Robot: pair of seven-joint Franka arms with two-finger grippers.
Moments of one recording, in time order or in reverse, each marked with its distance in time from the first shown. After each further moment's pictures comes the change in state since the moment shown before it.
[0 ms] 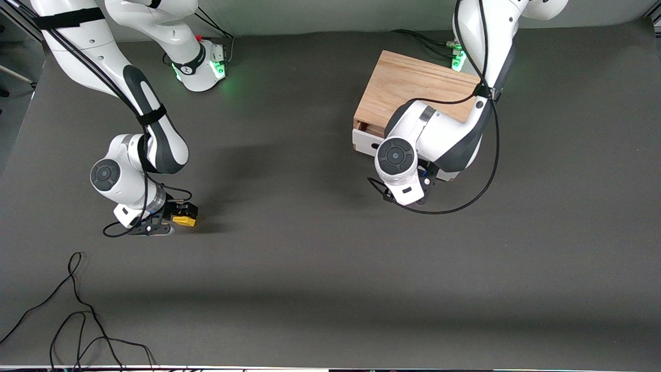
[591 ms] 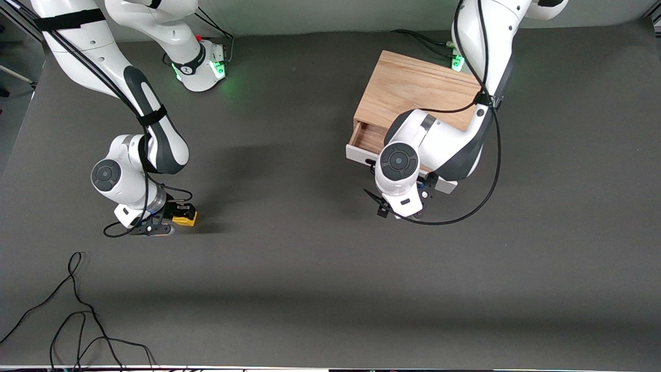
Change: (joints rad) left arm 0.013 0.061 0.001 0.097 0.000 0.056 0.014; right arm 0.000 0.001 0.000 0.000 0.000 0.001 0.000
